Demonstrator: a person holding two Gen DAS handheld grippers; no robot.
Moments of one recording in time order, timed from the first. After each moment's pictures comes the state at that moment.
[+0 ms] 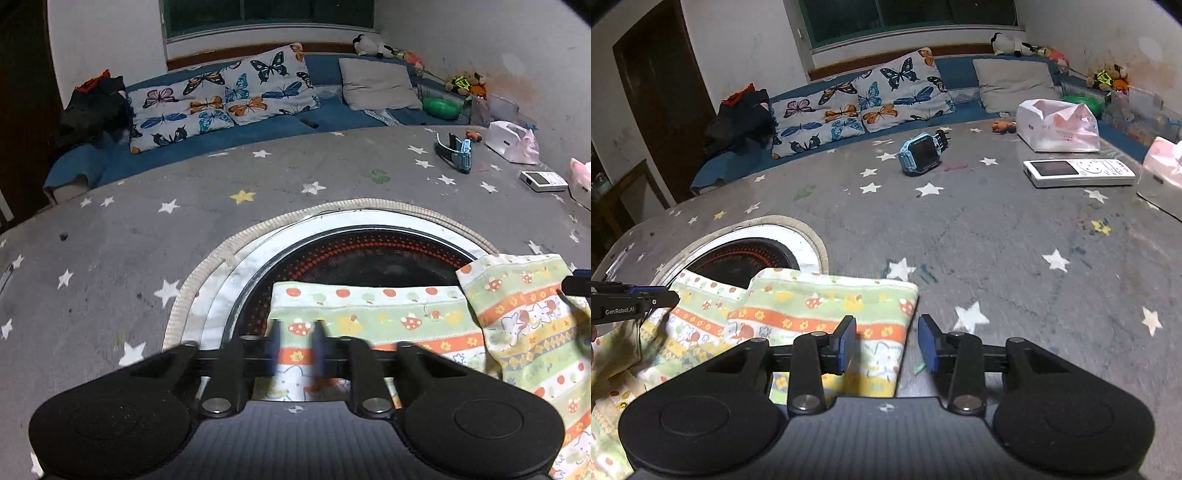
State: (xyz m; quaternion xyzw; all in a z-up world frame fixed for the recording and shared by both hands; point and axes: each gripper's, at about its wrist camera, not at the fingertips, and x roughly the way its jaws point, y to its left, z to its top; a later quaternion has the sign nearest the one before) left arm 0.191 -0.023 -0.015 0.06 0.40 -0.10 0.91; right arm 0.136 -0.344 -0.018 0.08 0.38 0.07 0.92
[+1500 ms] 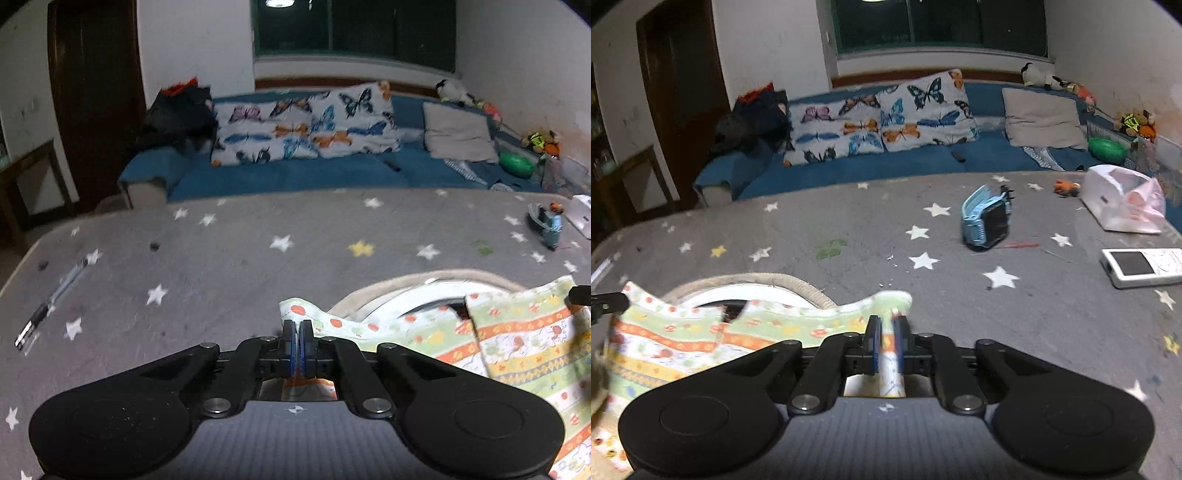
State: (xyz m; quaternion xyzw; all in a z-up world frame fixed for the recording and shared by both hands) left arm 0.216 0.039 -0.002 0.01 0.35 0.03 0.94; right arm 0.235 -0.282 -0.010 0.02 0.36 0.08 0.93
